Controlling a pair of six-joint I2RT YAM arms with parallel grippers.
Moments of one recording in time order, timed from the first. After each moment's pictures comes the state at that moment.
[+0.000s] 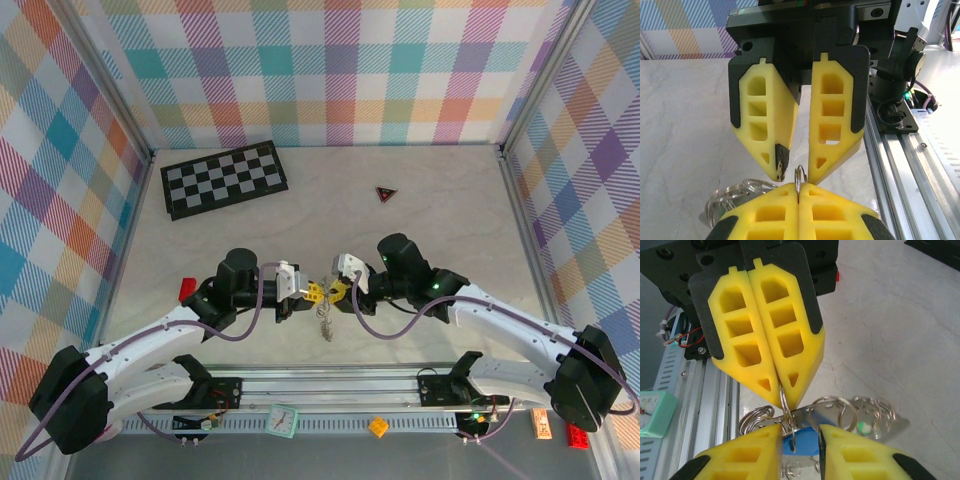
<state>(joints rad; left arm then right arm) -0.70 1.01 0.49 0.16 0.74 0.33 0.81 1.10 0.72 -0.23 -0.59 -0.28</state>
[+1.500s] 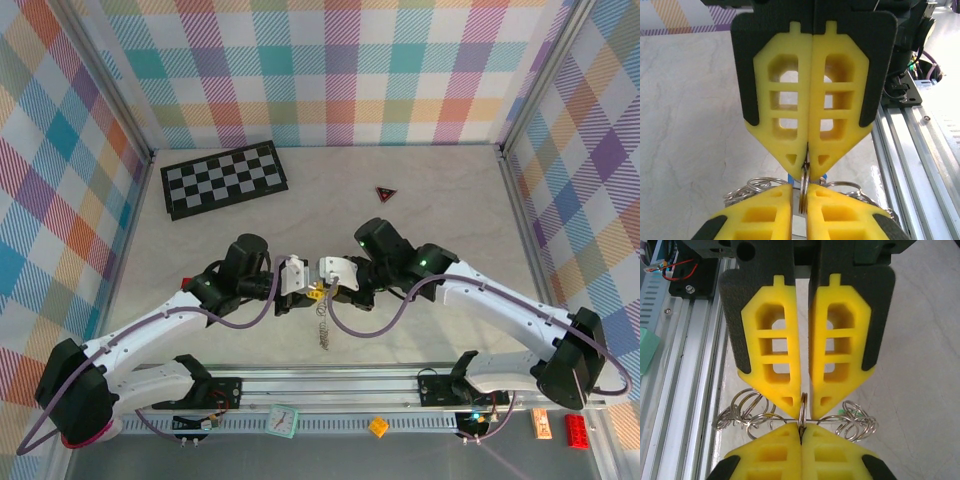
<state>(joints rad) -0.70 1.07 0.68 -0.16 0.70 0.50 0.89 1.25 1.06 -0.68 -0.42 -0.61</state>
